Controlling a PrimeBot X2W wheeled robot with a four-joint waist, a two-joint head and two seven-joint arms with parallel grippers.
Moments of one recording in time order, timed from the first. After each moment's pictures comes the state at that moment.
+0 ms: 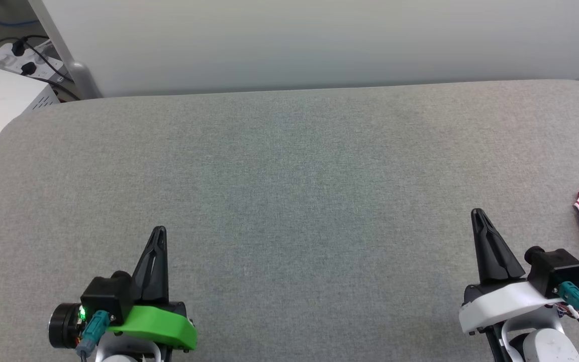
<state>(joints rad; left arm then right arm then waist) 0.02 0.06 0.00 0.05 -0.12 -0.12 -0.23 -0.04 -0.05 0.02 0.09 0.13 0.13 -0.22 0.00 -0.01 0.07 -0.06</state>
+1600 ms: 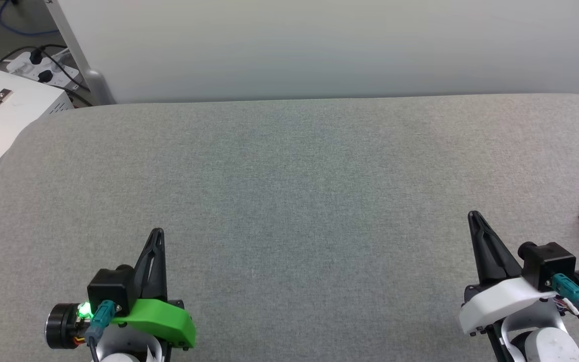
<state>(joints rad) 0.02 0.06 0.00 0.03 -0.07 -0.07 -0.13 -0.04 -0.05 0.01 0.05 0.08 0.13 -0.12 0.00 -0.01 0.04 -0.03</state>
